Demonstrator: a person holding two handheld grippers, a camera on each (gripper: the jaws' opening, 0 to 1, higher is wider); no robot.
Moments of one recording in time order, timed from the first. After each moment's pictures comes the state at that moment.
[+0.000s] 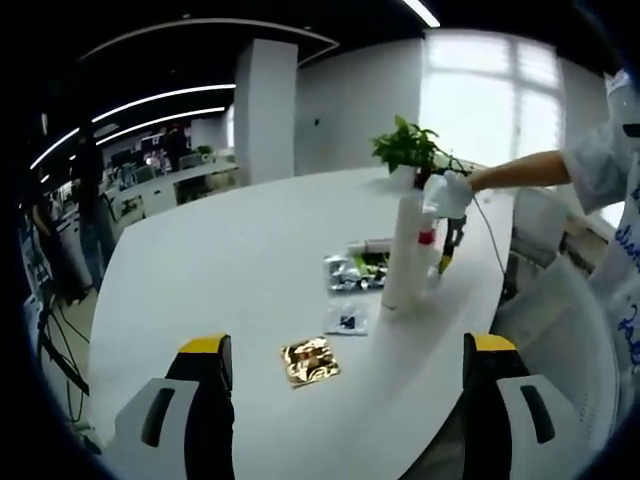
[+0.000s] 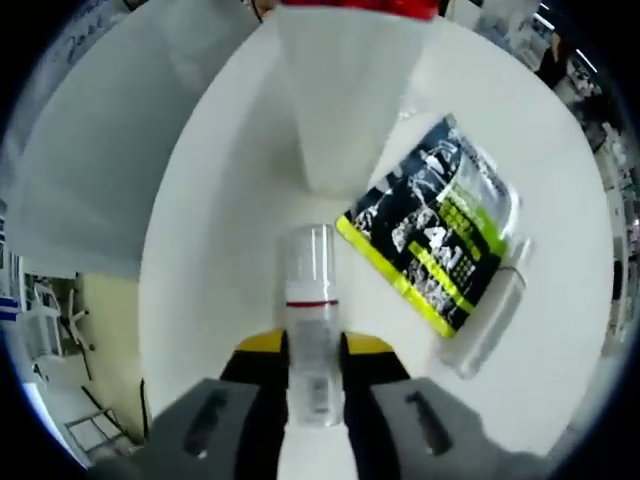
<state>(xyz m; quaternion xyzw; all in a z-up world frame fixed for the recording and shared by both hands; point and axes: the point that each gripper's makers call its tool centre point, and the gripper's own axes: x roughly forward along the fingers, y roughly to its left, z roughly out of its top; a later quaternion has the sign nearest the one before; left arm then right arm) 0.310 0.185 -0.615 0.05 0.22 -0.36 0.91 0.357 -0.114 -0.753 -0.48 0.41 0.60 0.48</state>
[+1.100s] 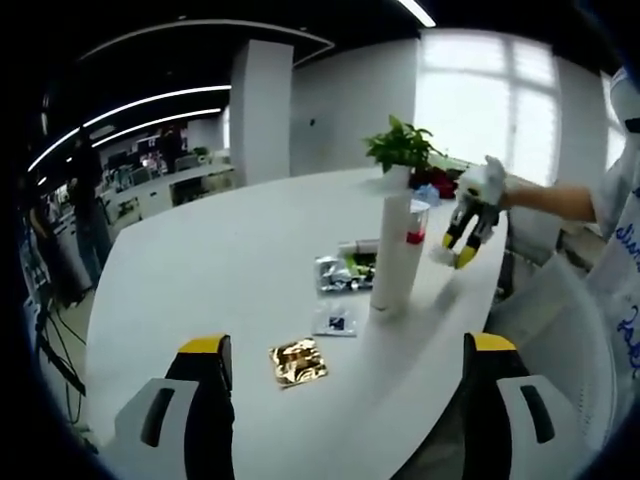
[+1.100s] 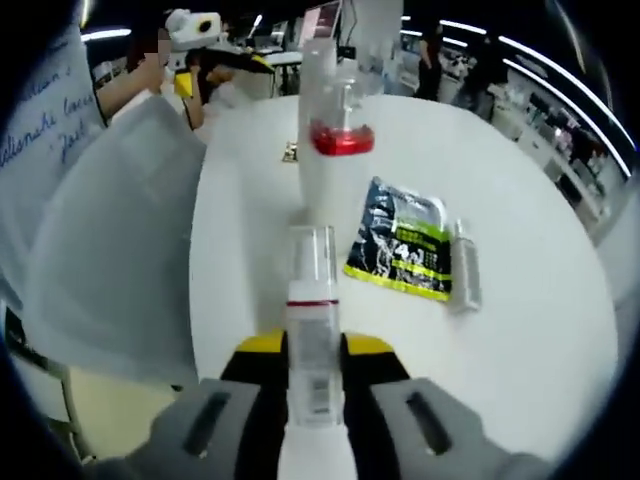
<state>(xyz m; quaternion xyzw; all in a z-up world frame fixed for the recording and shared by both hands) 0.302 0.173 -0.616 0.06 0.22 -0.36 0.90 0.312 -0.103 -0.697 -0.27 0.33 0.54 0.72</state>
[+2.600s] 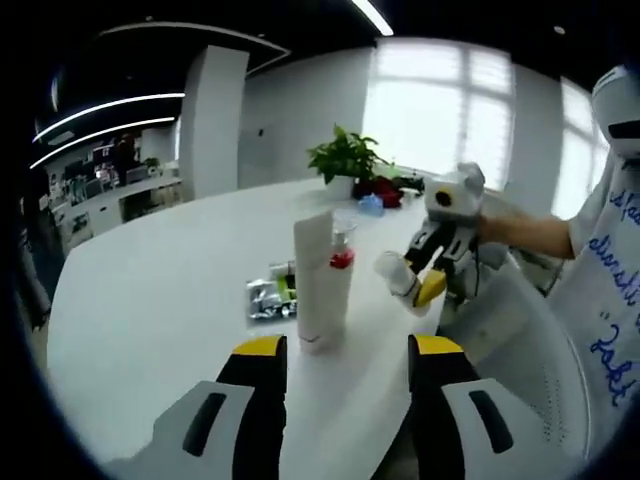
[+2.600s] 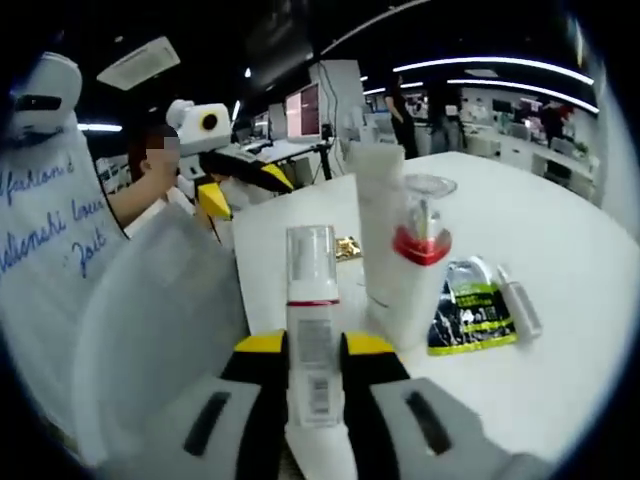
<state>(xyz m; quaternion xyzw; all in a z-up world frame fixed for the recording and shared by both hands) 0.279 0.094 -0.603 0.03 0.20 -0.49 0.85 0.269 -0.013 -0.653 -0.09 0.25 0.56 0.78</state>
